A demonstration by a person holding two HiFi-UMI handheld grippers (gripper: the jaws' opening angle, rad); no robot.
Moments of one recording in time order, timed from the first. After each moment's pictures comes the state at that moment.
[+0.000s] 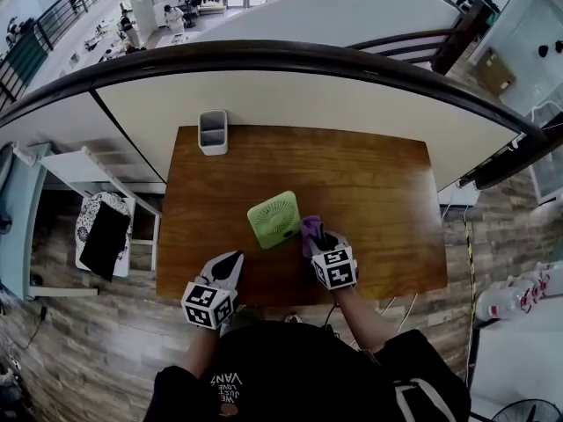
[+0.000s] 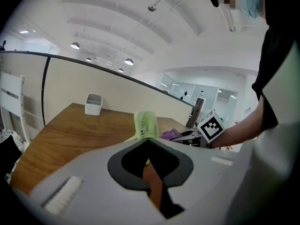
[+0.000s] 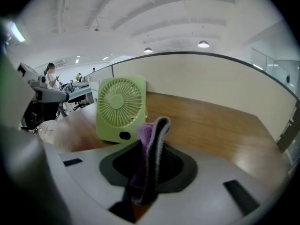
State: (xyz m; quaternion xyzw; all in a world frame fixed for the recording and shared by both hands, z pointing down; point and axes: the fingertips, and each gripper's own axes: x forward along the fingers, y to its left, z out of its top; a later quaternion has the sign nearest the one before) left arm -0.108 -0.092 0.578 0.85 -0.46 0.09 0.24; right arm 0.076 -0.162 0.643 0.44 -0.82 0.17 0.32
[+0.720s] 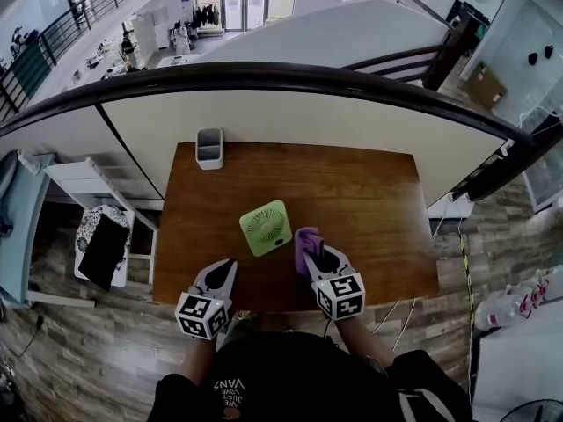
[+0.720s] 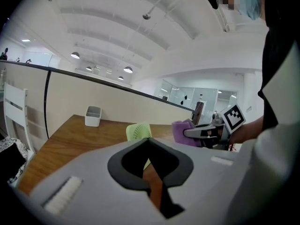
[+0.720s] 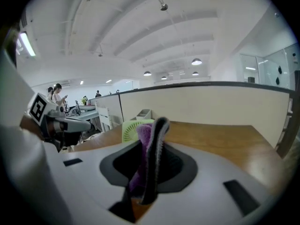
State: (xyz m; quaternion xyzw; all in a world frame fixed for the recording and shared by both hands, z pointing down) left arm -0.099 -0.076 0.533 0.85 -0.48 0.07 0.20; right arm 0.077 -0.116 0.531 0.45 -0.86 0.14 0.19
